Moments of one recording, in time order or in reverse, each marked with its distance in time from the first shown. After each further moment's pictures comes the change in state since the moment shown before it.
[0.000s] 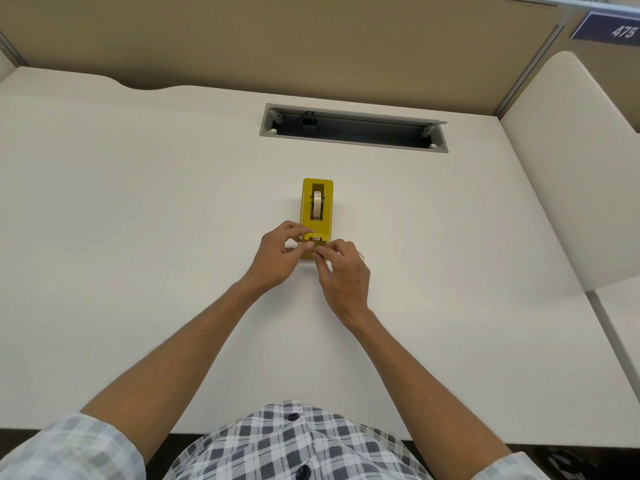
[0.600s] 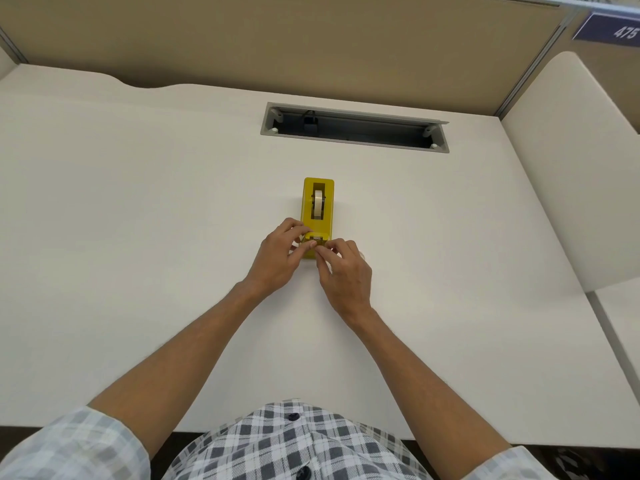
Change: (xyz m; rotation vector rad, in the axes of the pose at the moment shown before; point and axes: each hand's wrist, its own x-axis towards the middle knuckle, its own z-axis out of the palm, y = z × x) left_hand 0.002 -0.017 0.003 0.211 0.016 0.201; right_hand 0.001 0.013 0.007 -0.106 0.062 -0.185
